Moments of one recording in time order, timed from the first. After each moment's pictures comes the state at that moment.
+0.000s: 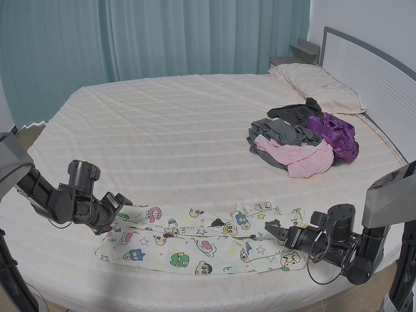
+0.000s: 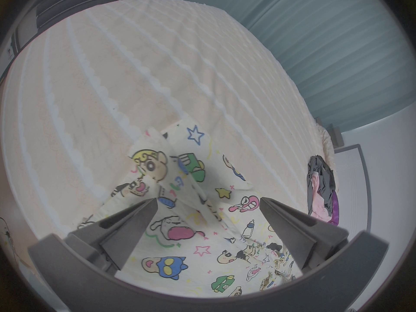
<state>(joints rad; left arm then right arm) -0.11 1.97 -0.75 -0.34 -0.09 -0.94 0.48 2.20 -0.22 -1.55 0.04 0.64</state>
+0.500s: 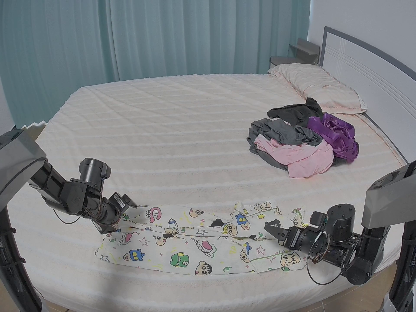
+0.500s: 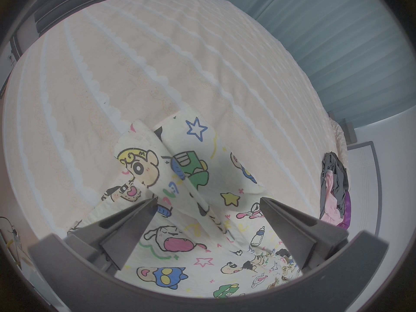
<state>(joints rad) -0.13 2.06 -0.90 -0.20 -0.07 -0.94 0.48 2.20 -0.22 -1.55 0.04 0.64</state>
